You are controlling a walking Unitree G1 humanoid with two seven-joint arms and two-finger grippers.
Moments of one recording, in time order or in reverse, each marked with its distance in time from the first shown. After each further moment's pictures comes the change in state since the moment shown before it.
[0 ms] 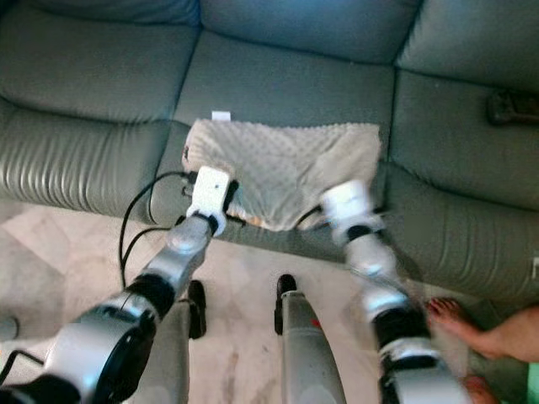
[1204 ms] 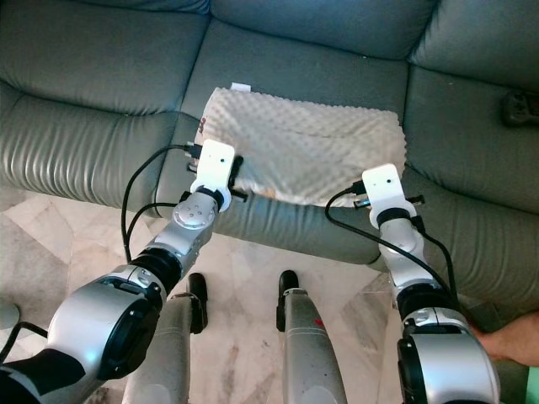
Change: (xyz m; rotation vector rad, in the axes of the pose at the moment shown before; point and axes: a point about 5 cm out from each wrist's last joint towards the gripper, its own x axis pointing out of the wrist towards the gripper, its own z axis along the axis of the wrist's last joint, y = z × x) left arm 0.014 0.007 0.030 0.056 -0.050 0.060; right arm 0.009 -0.070 -0.016 0.056 0.113 -0.206
